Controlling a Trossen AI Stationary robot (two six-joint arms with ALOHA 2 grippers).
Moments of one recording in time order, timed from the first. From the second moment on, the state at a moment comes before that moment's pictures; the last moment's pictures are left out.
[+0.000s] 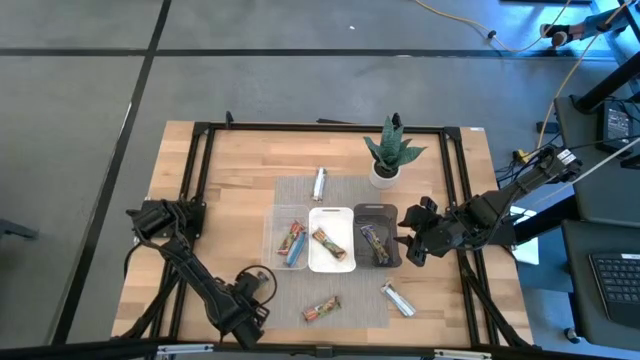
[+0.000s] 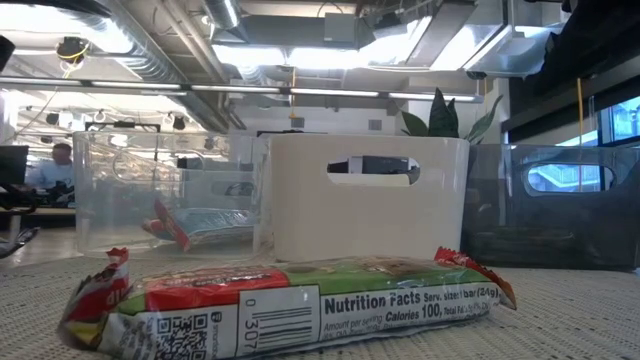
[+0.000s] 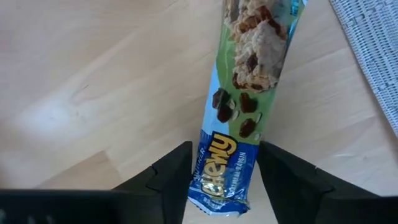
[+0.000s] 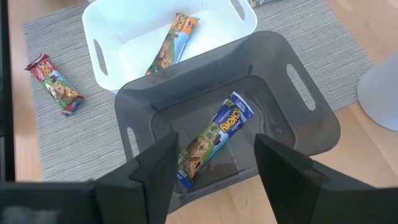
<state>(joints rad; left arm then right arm) -0.86 1.99 1.30 -1.01 -0.09 -1.95 0.55 1.04 0.85 -0.80 0.45 0.83</state>
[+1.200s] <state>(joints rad) -0.79 1.63 1.30 -0.70 -0.91 -1.44 0.55 1.05 0.85 -0.16 0.45 0.39</state>
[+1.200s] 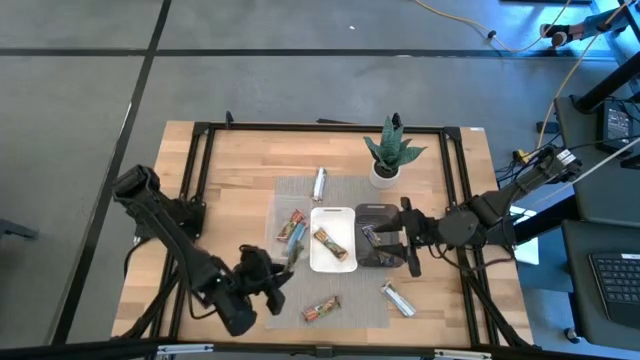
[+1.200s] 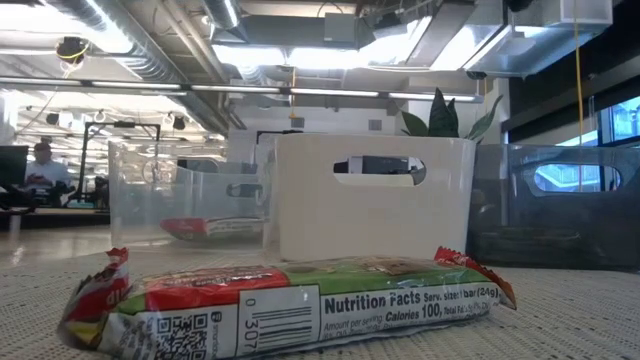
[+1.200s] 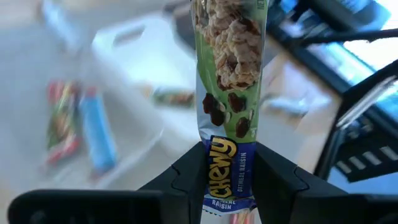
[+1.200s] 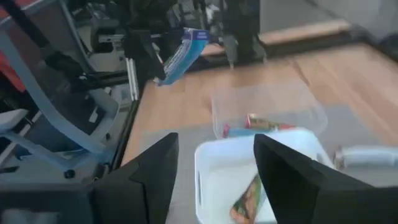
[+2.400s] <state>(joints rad) -0.44 1.64 1.30 0.09 -0.56 -0.21 0.47 1.22 0.85 0.39 0.35 0.21</state>
